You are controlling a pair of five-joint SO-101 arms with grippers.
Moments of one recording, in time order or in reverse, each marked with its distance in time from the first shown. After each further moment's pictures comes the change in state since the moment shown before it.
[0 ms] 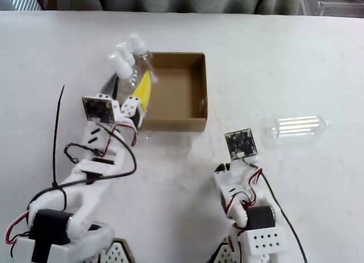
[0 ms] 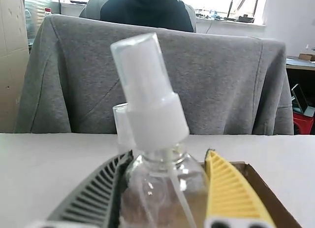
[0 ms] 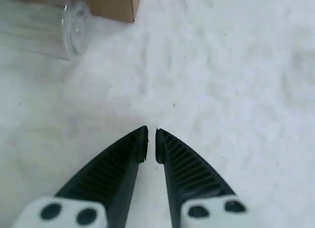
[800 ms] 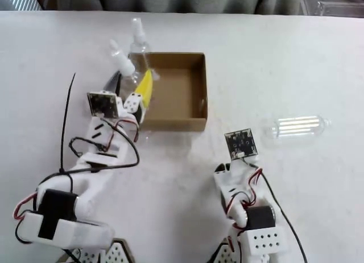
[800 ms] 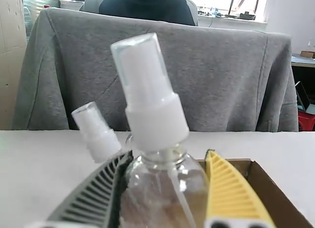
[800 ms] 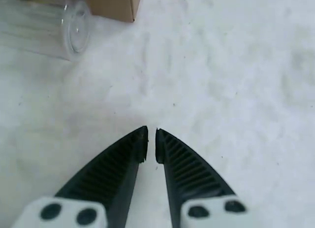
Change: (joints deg) left arm 0.0 10.6 -4.8 -5.1 -0.1; right arm 0.0 0.0 0.0 0.0 0.0
